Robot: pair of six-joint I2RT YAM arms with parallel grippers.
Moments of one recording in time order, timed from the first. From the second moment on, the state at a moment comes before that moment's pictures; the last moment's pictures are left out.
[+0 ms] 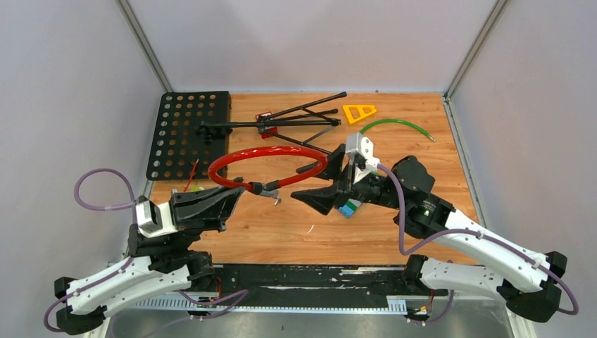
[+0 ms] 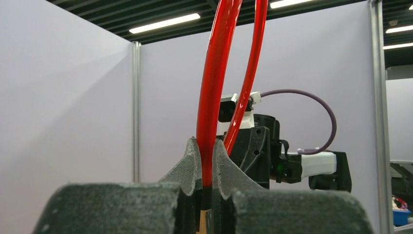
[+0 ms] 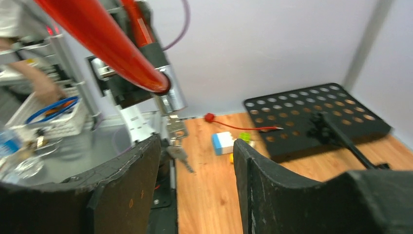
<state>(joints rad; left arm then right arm) -1.11 0.39 0.50 0.81 0.07 -0.07 1.05 0.92 1.01 0.15 -0.32 0.12</state>
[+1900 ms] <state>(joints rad) -1.11 0.44 0.53 0.86 0.13 -0.13 1.01 1.09 1.07 0.22 -0.66 0.22</state>
